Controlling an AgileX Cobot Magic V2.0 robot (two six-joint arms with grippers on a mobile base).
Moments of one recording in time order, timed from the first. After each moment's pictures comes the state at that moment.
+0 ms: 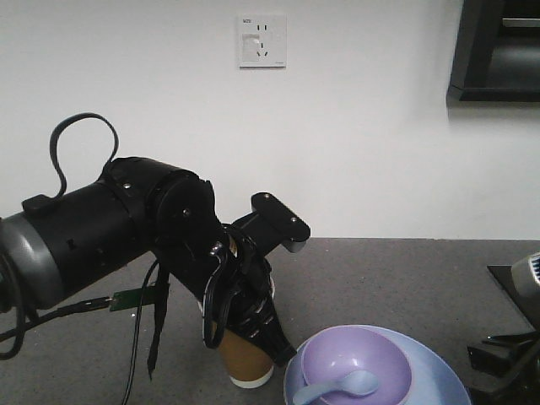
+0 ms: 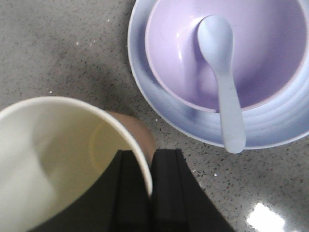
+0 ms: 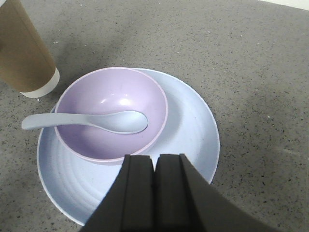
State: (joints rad) left arm -0.69 1.84 -1.80 -0.07 1.09 0.33; right arm 0.12 0.98 -0.84 0.30 0.63 -0.36
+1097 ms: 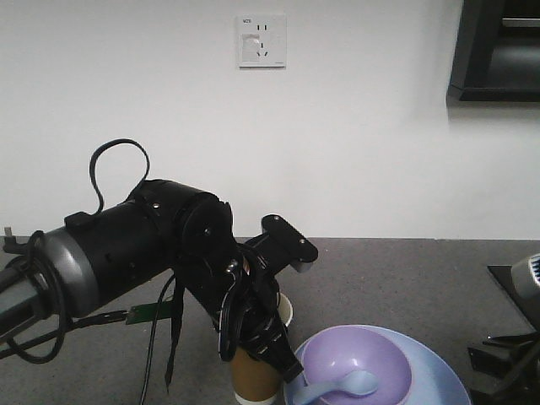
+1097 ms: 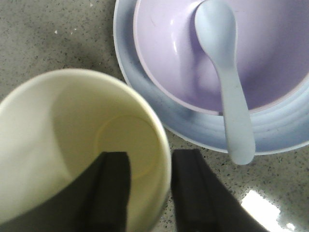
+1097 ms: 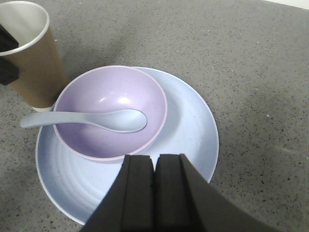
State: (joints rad) left arm -0.69 1.91 -1.80 -0.08 1.09 0.34; right arm 0.12 0.98 -0.84 0.30 0.63 -0.36
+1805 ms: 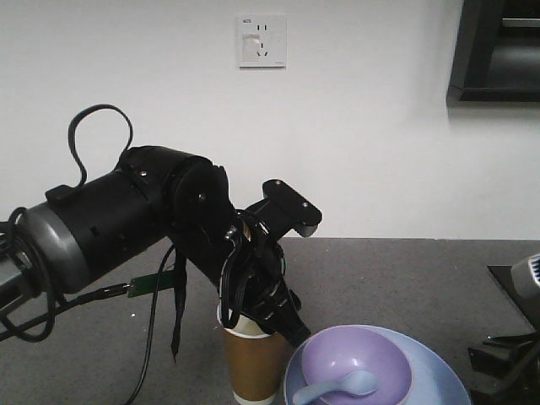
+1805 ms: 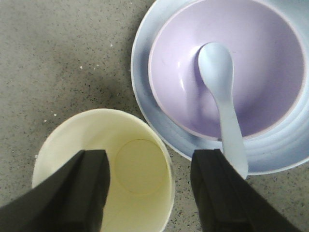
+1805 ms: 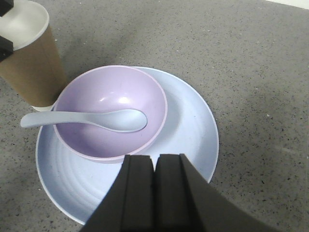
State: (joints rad) left arm -0.69 1.90 -1.93 -0.08 1.12 0.34; right arm 0.12 0.98 -0.84 0.30 0.63 -0.36
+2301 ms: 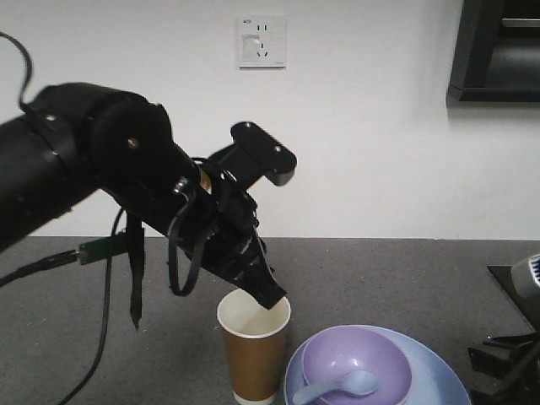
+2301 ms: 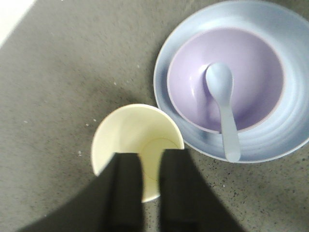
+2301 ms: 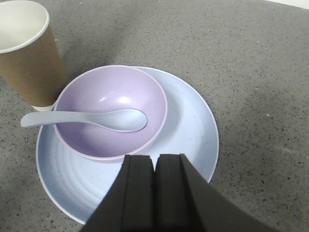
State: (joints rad) left arm -0.69 1.73 -1.93 -0.04 1.15 0.33; right arm 0.12 0.98 -0.84 0.30 0.63 -0.36
